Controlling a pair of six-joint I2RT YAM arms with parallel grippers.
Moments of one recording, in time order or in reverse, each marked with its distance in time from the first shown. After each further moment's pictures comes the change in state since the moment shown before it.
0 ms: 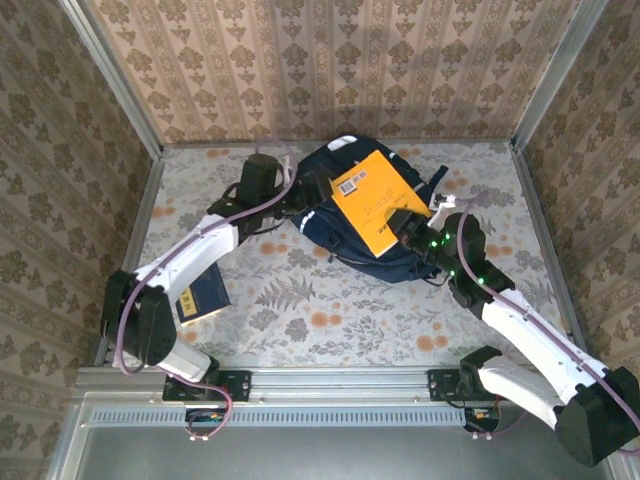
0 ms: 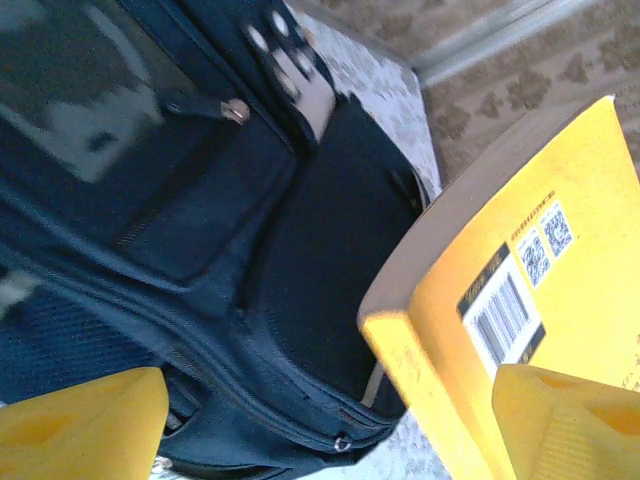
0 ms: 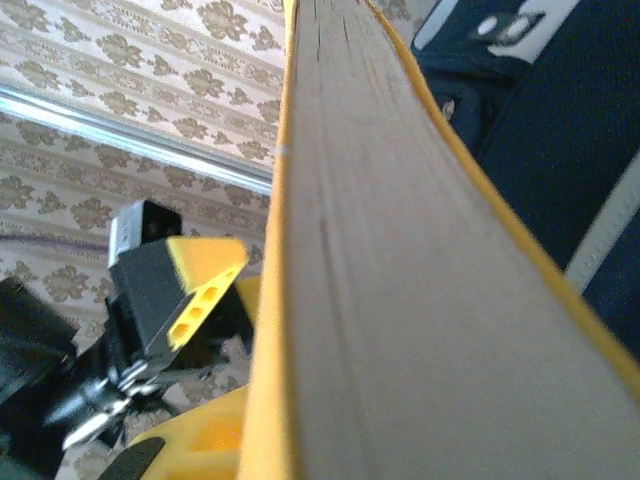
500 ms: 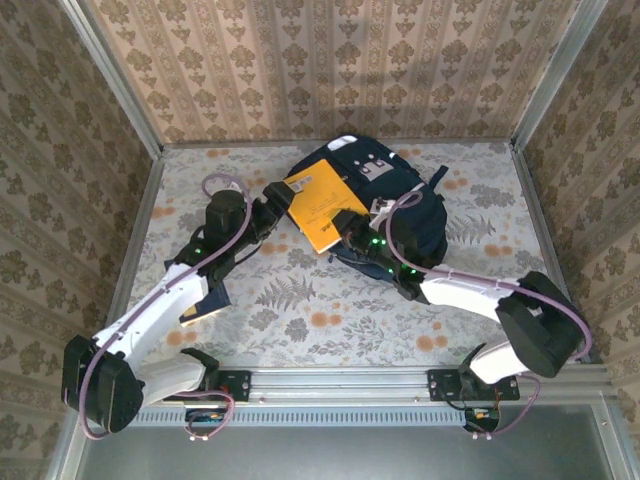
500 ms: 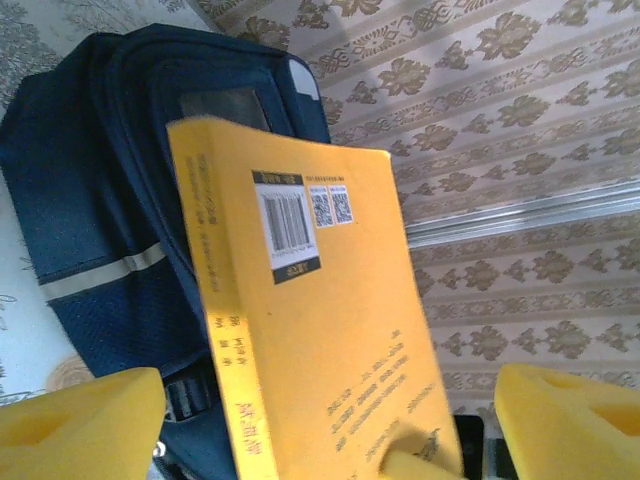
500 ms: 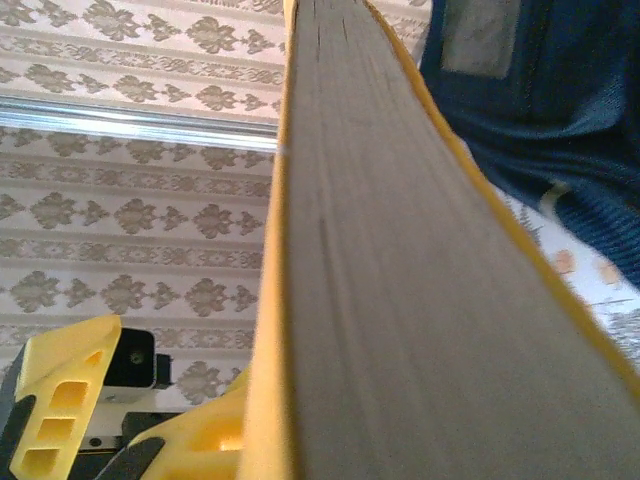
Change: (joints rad) left arm 0.033 -0.404 -0.340 0.112 -0.310 -0.316; right arm 0.260 0.492 0.060 0.513 0.192 0.294
